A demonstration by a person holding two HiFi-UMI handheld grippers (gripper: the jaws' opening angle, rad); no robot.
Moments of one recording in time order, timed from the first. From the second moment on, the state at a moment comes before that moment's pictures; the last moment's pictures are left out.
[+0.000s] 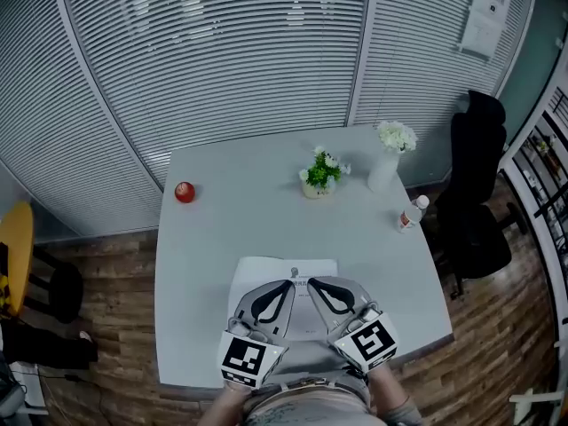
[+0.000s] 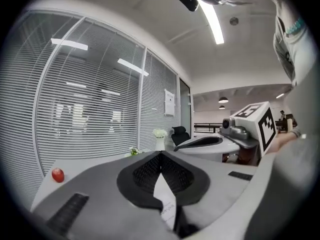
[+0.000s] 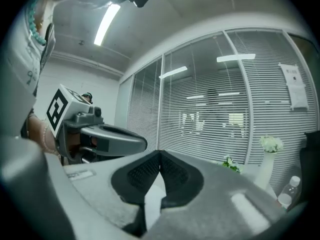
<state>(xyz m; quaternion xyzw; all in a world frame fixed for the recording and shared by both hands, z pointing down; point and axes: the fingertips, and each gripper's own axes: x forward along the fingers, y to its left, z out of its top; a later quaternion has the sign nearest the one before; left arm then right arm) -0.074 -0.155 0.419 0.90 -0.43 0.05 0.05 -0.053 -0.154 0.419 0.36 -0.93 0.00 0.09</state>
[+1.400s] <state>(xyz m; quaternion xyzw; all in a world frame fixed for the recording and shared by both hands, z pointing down) -0.022 -0.099 0.424 0.88 -0.45 0.03 0.13 -0.003 -0.100 0.425 0.28 -0.95 -0.02 0.12</state>
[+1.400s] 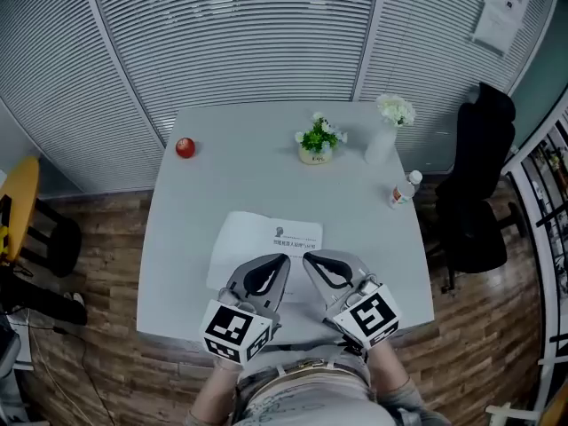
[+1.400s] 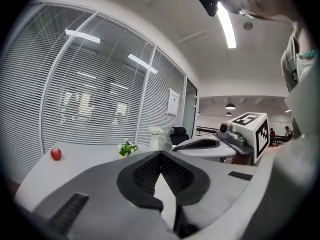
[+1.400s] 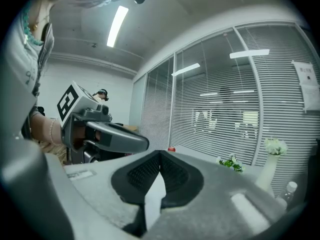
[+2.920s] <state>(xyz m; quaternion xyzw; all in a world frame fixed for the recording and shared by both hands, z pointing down) -0.037 -0.084 0.449 0.88 -0.45 0.02 0.17 -0.002 -0.089 0.461 0.30 -0.94 0.03 0.13</state>
